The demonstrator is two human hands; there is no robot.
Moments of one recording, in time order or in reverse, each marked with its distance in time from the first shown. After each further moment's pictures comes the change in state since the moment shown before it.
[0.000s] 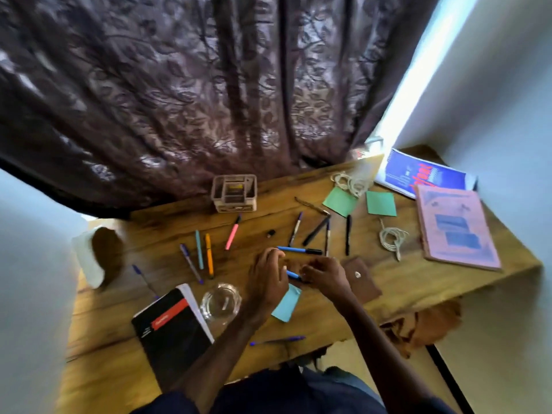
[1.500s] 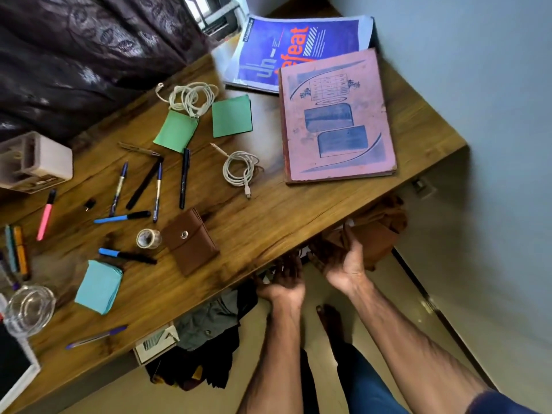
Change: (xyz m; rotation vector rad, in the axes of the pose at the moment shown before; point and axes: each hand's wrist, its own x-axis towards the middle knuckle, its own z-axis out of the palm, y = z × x) left_hand -0.071 0.242 0.407 -1.880 0.563 -1.631; right_hand 0.060 0.372 -0.267 1.481 0.028 0.603
